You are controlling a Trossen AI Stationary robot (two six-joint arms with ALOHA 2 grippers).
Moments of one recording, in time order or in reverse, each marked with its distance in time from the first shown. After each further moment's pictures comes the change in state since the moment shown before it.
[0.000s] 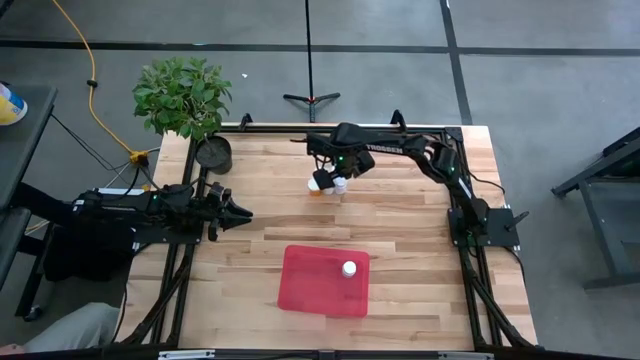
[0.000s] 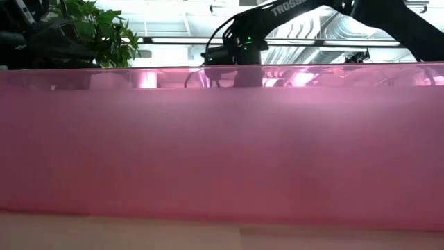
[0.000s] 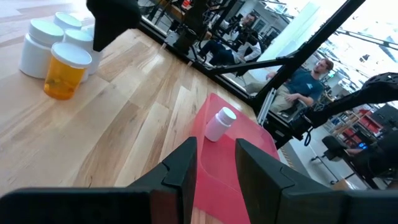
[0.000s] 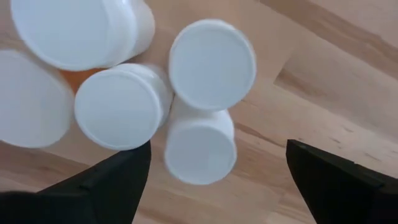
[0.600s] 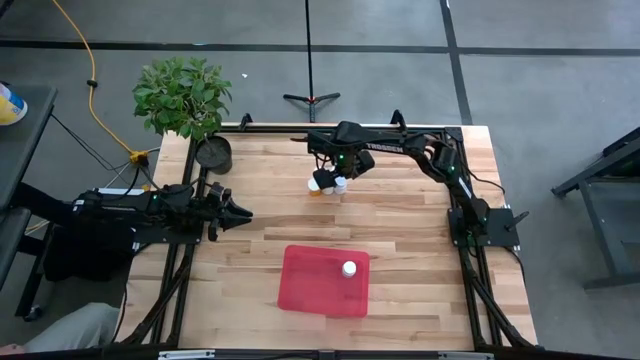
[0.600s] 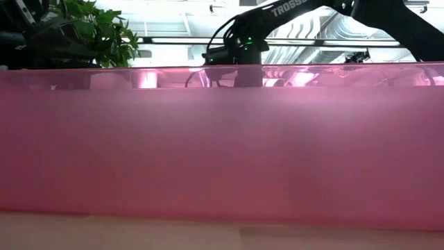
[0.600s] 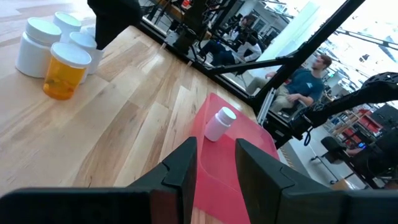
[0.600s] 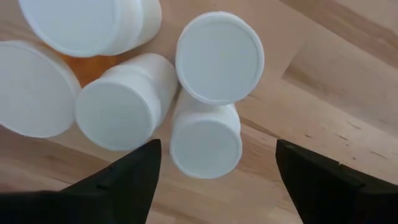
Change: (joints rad) left arm 0.000 0.000 0.000 0.000 0.002 0.000; right arm -0.010 0.000 0.000 0.000 -0.042 -0.018
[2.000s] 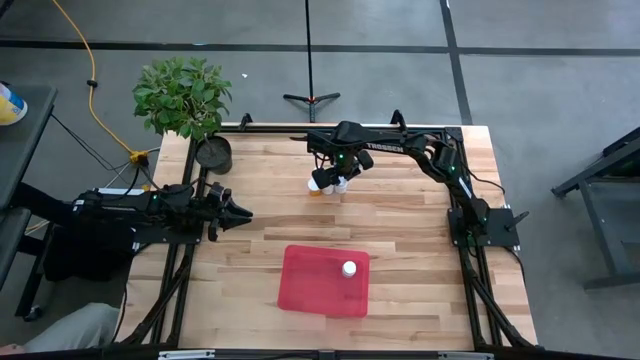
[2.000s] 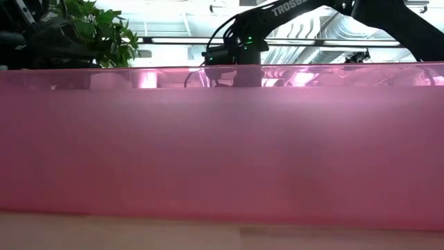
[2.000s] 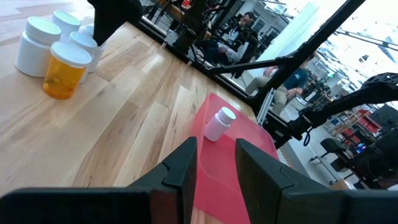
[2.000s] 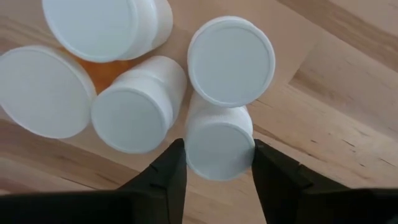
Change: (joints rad) left arm 0.000 0.000 0.000 0.000 0.001 -0.004; right arm 0.001 -0.002 0.000 0.022 -0.008 -0.010
